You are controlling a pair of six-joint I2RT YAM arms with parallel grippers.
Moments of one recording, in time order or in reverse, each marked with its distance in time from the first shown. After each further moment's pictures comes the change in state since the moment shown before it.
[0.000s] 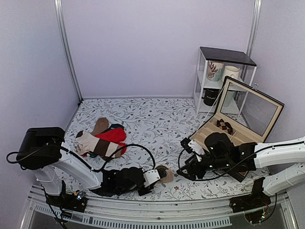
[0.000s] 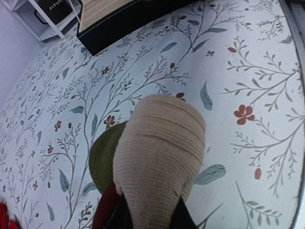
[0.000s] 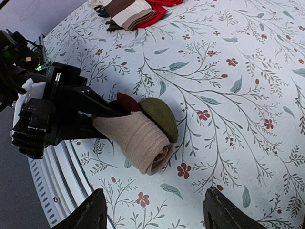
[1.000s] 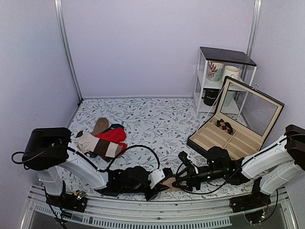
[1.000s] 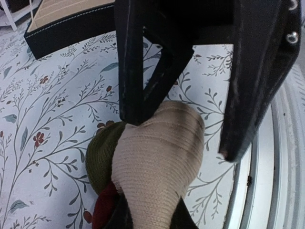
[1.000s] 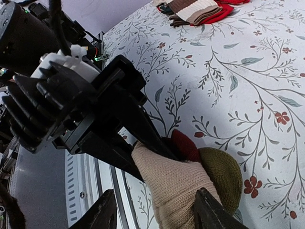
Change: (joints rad) left arm 0.000 0.069 0.066 0.018 0.273 -0.266; right arm 0.000 0.240 -0.261 0.713 -0.321 0.073
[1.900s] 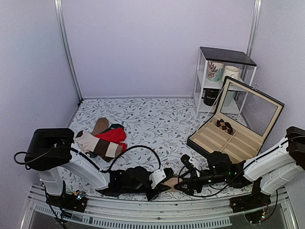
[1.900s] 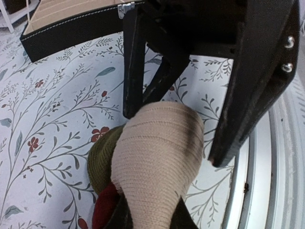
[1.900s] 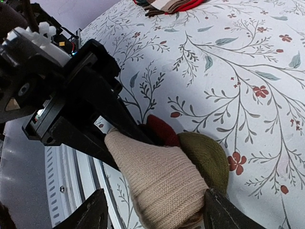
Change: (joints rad) left arm 0.001 0.028 0.006 0.036 0.014 -0.011; right arm 0.048 -0.029 -0.056 -0.021 0.153 0.014
